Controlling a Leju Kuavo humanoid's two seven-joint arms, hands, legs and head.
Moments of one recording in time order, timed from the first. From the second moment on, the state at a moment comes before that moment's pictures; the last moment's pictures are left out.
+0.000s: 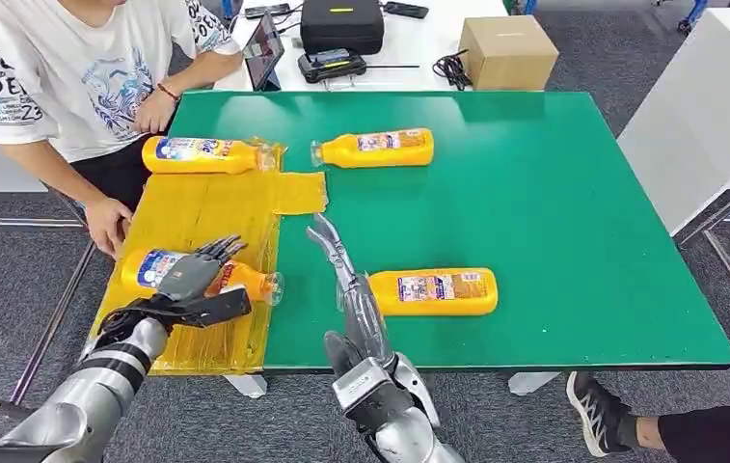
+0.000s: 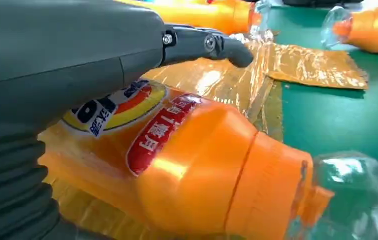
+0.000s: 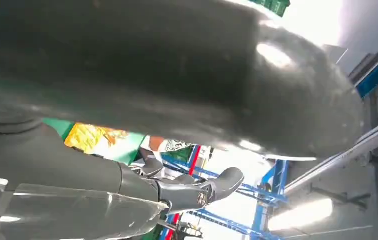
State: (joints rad) left arm -0.61 -0.01 -0.02 -0.47 -1.18 0.20 -0.47; right arm -0.08 0.24 0.66 -1.50 0.26 -0.21 -0.63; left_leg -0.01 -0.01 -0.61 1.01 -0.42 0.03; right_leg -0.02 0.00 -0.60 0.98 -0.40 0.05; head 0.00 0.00
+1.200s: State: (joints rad) left arm -0.48 -0.10 0.06 -0.75 -0.35 0.61 -0.68; right arm -0.10 0.25 0.67 -1.40 0.30 -0.28 -0.64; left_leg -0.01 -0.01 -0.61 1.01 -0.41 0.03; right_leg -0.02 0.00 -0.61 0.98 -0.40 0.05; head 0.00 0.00
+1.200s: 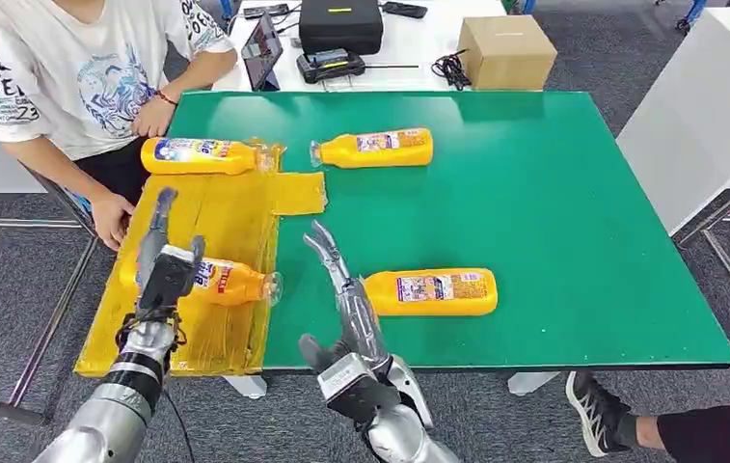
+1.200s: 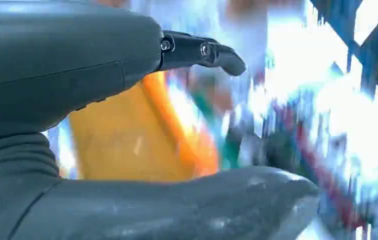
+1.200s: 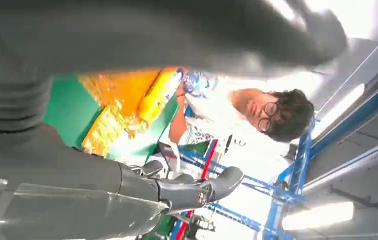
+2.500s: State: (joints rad) left arm -0.23 -0.18 0.15 -1.09 -0.12 0.25 -0.68; right arm -0.19 -0.09 0.38 -1.38 0.77 -0.16 -0.19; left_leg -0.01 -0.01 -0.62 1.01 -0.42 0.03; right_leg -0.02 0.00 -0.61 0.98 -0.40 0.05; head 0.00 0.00
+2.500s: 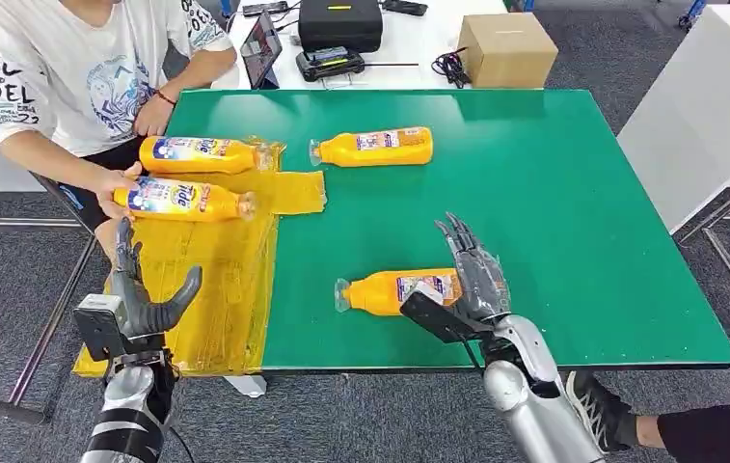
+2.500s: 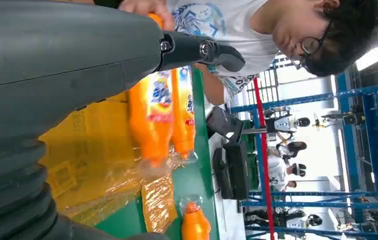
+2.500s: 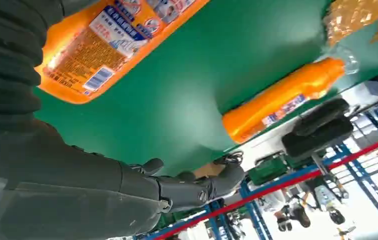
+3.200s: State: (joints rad) left arm -0.24 -0.20 0.10 -1.05 -0.18 0.21 -0.66; right arm -0.38 -0.18 0.47 -1.05 0.62 0.11 -0.15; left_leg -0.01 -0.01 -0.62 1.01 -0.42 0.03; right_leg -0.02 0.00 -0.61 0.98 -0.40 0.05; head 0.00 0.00
